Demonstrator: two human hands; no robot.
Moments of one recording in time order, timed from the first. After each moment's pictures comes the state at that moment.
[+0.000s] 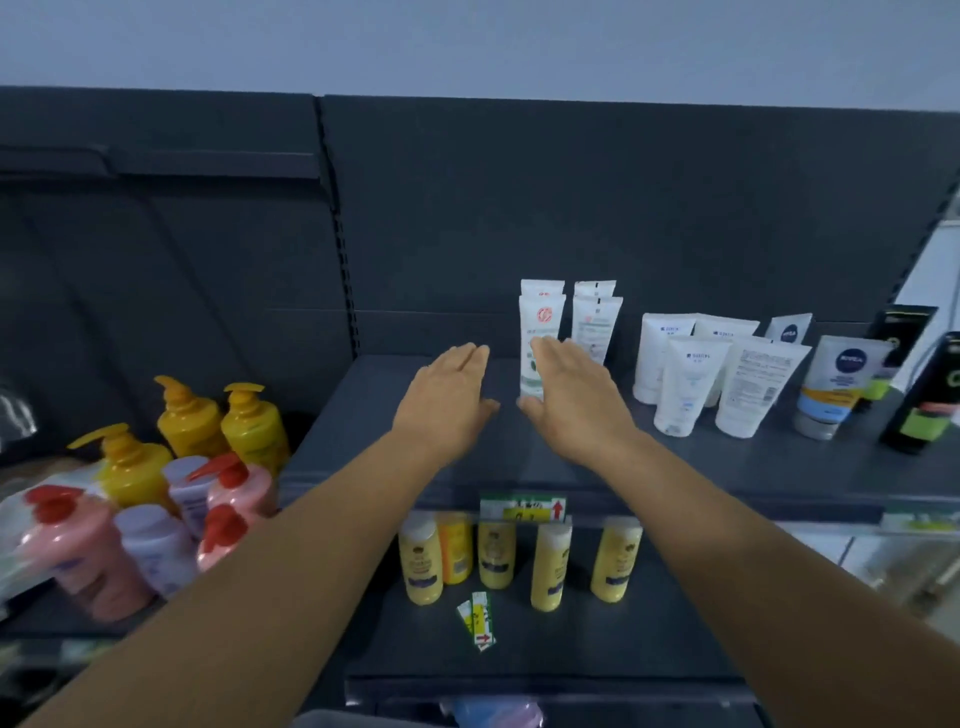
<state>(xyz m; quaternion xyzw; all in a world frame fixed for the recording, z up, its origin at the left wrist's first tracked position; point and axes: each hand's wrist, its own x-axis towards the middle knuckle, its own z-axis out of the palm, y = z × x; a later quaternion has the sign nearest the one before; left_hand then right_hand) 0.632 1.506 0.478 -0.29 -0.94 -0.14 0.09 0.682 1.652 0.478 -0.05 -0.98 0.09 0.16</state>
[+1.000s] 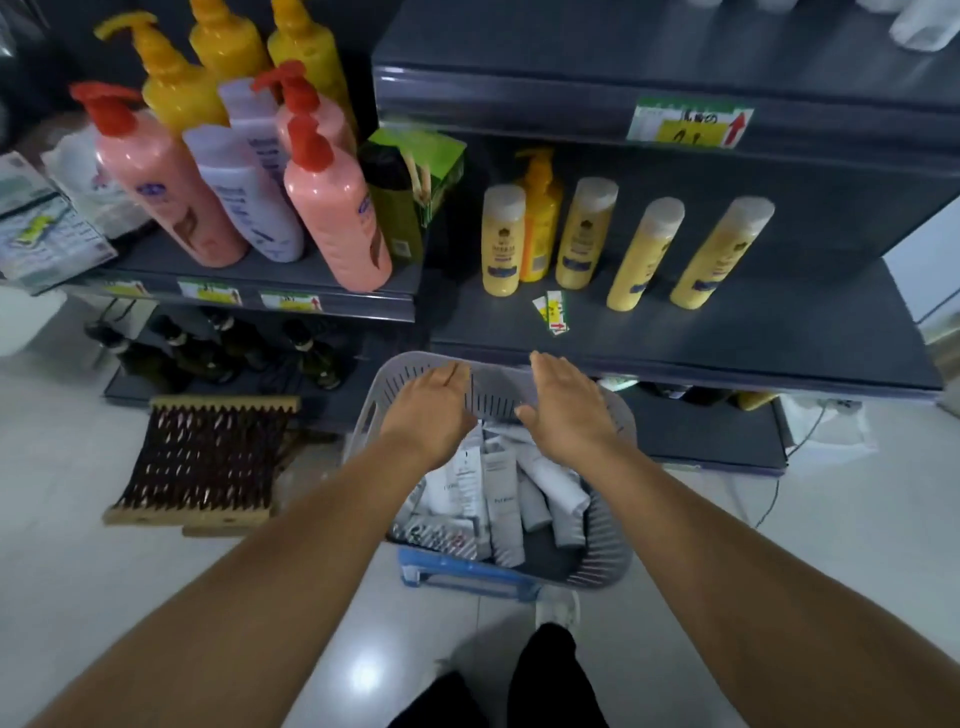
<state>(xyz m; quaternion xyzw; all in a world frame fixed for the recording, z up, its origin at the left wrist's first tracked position) 0.785 1.336 0.197 -0.21 -0.96 -0.07 -0.19 0.824 1.500 0.195 -0.07 -0.96 0.19 -0.17</state>
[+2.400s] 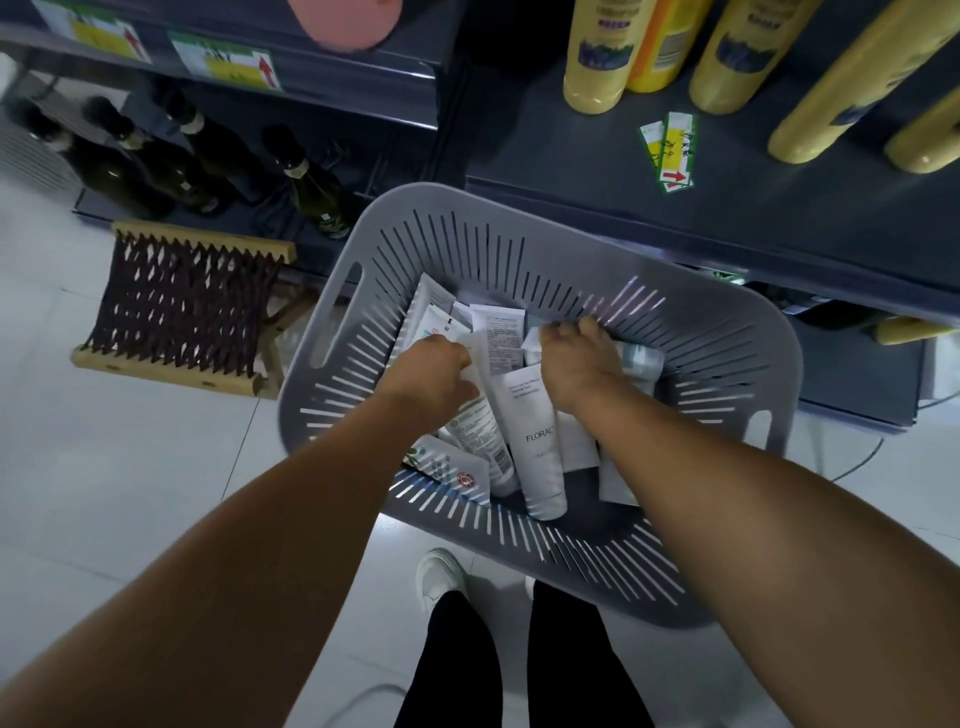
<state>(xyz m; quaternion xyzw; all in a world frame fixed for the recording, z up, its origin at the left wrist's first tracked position) 0.778 1.320 0.021 -0.09 -0.94 -0.09 -0.32 0.774 1.487 -0.038 0.03 -0.96 0.00 -0.28</state>
